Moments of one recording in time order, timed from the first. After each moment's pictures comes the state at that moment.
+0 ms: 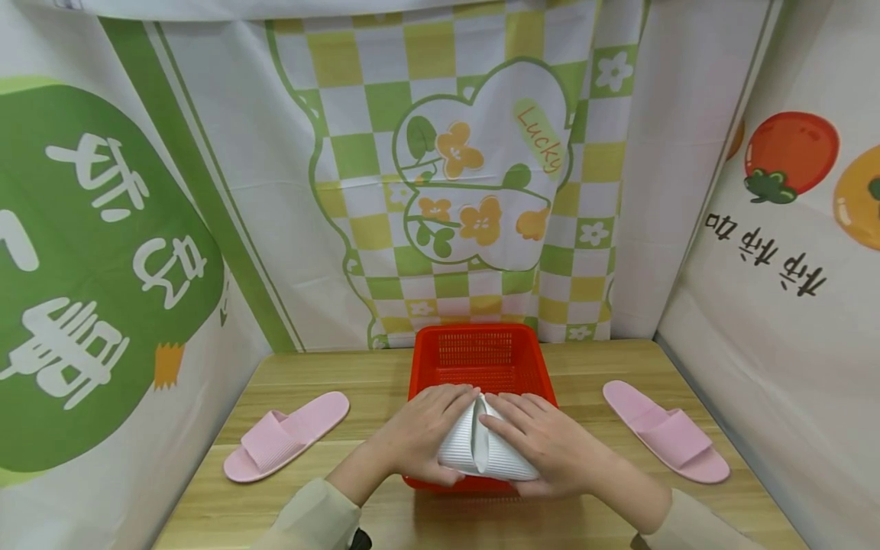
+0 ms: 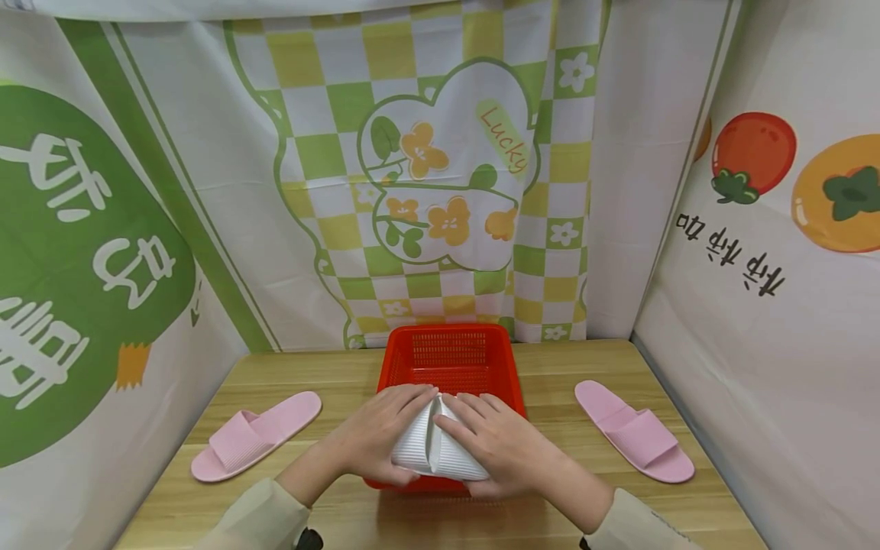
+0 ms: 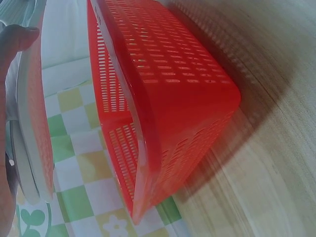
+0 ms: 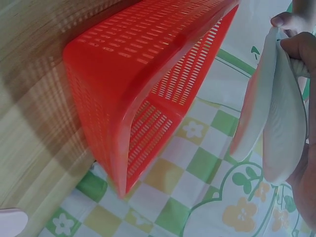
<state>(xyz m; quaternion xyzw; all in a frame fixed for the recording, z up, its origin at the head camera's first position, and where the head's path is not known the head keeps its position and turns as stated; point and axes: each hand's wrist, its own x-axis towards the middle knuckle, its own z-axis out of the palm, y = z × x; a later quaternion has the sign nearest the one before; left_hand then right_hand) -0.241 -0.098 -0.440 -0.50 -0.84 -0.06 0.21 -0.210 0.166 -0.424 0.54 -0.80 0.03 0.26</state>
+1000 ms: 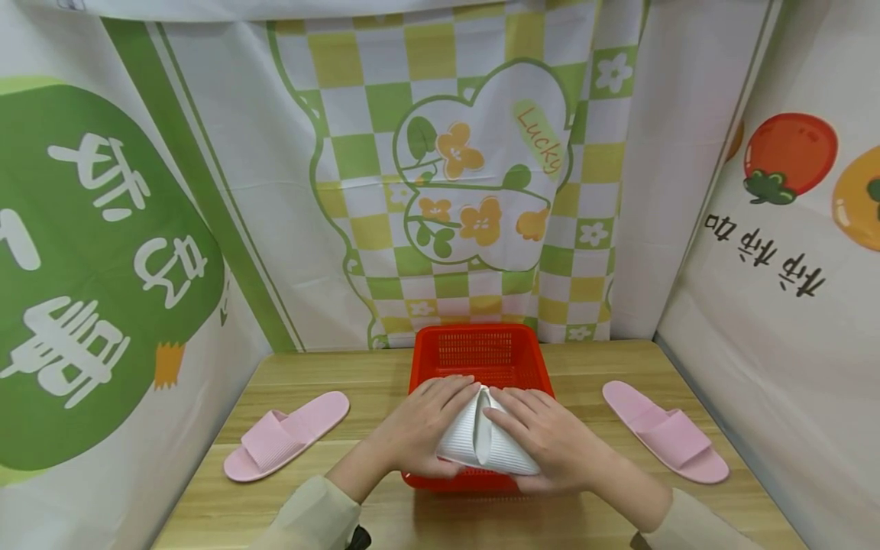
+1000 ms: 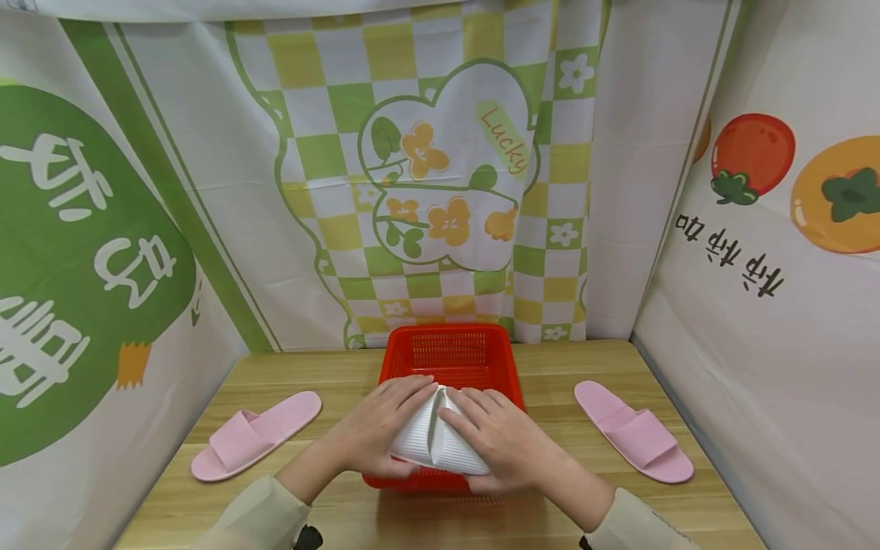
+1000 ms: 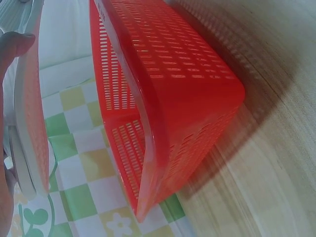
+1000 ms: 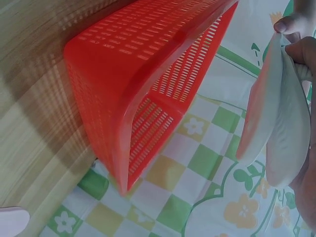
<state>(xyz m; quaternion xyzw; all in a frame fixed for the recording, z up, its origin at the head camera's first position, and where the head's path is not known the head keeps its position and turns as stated) -0.245 -0.098 -0.438 -0.51 -0.83 -0.07 0.24 -0.213 0.167 -0.423 0.53 -0.79 0.04 0.31</state>
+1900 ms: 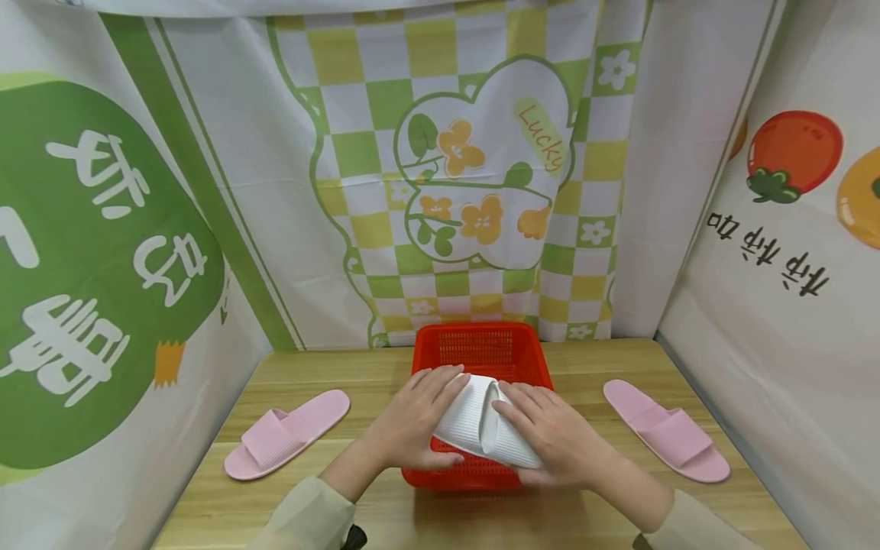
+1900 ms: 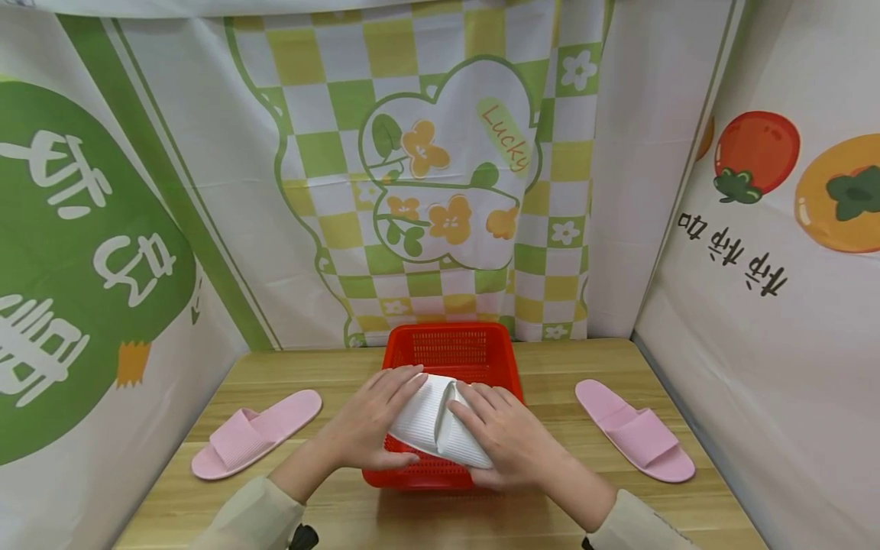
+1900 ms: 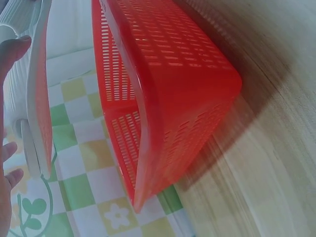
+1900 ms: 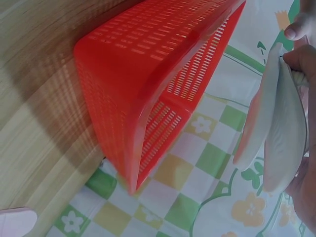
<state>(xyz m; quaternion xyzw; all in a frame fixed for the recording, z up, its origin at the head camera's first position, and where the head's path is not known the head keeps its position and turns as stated) -0.243 -0.107 -0.434 -0.47 -0.84 -0.07 0.27 -0.217 0.170 -0.430 0.49 -0.81 0.04 0.31</state>
